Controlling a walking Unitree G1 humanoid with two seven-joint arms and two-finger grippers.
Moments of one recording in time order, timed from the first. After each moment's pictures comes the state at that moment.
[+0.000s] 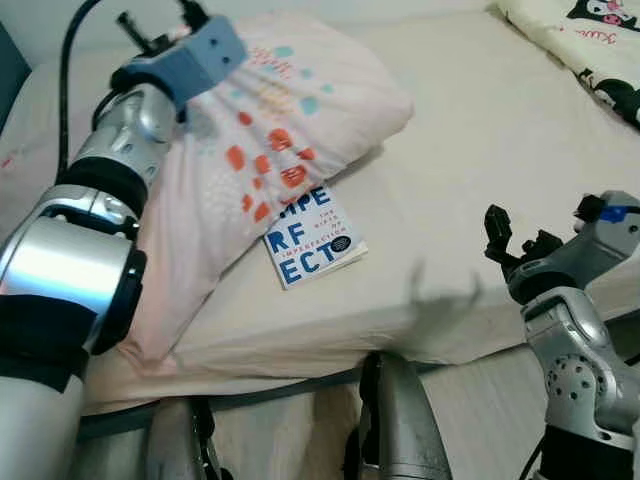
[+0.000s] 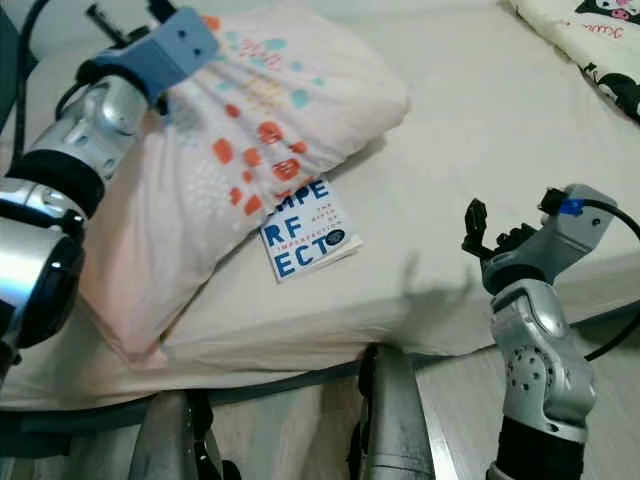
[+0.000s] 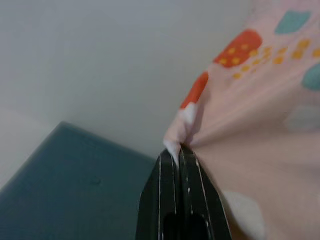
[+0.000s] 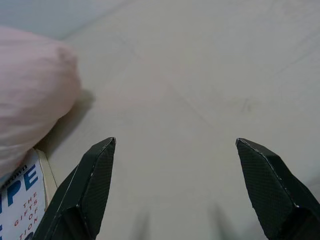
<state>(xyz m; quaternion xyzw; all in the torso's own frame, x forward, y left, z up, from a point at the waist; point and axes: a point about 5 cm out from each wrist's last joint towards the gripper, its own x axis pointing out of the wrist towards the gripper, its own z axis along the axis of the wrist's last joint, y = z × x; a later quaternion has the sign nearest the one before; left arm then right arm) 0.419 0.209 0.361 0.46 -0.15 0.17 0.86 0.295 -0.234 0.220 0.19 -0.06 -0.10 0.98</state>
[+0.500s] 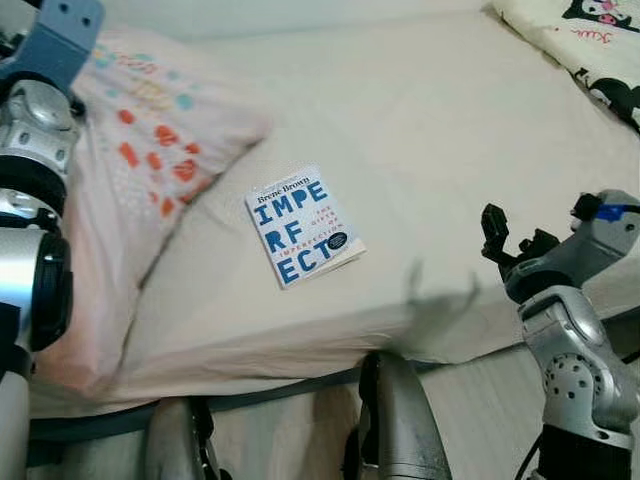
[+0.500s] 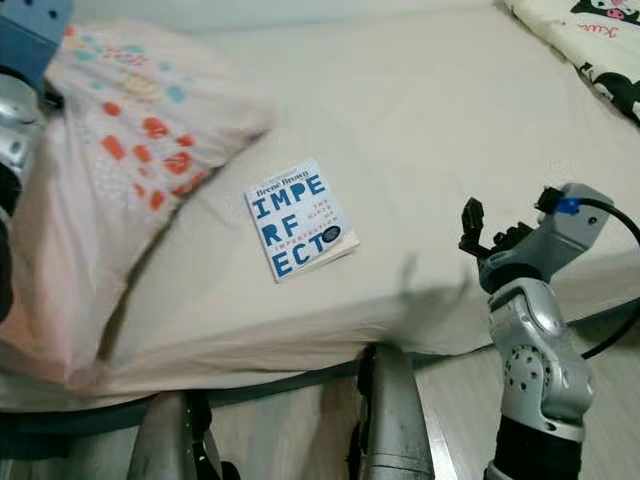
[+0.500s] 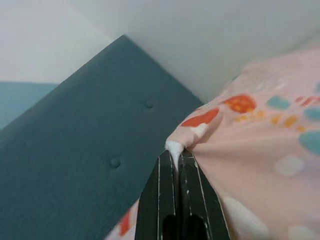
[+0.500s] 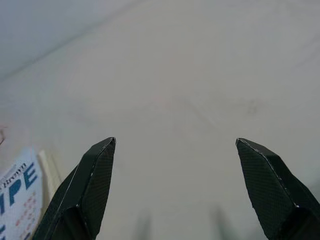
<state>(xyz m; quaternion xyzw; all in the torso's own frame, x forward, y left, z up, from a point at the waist) 0.391 0.295 0.375 0.36 -0.11 0.34 0.86 0.297 -0.231 0.224 0.19 -0.07 -0.09 0.98</state>
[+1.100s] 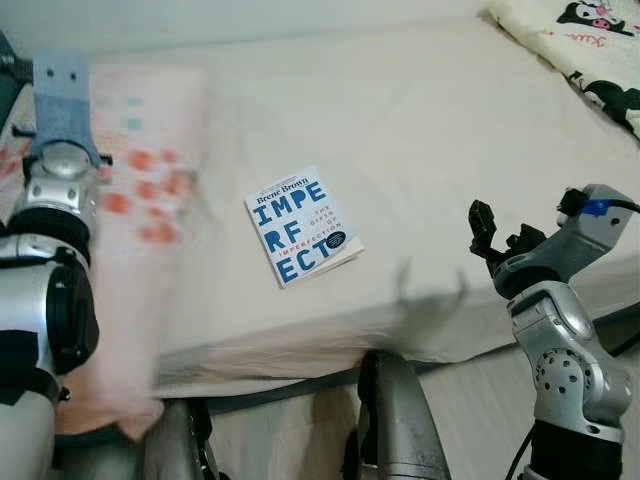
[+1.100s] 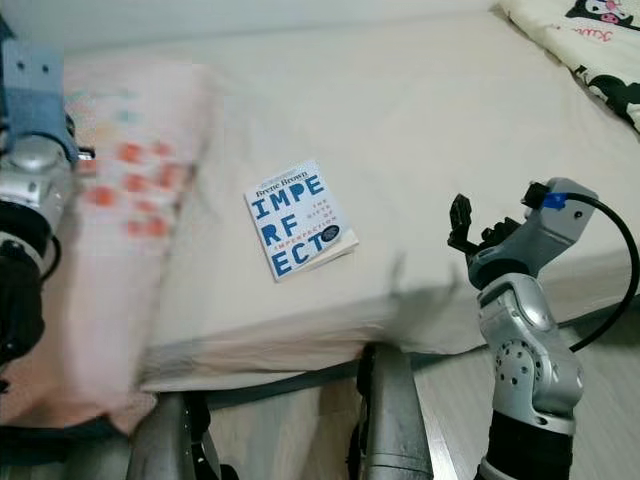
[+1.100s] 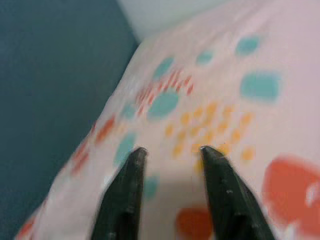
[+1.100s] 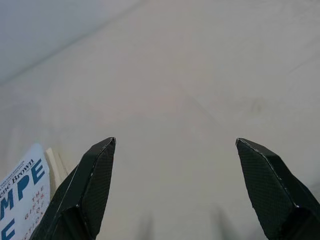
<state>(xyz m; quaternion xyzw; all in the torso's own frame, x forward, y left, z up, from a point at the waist) 0.398 0.299 0.283 0.11 -0.02 0.30 0.95 0.299 -0.223 0.223 0.19 -0.06 -0.08 0.98</state>
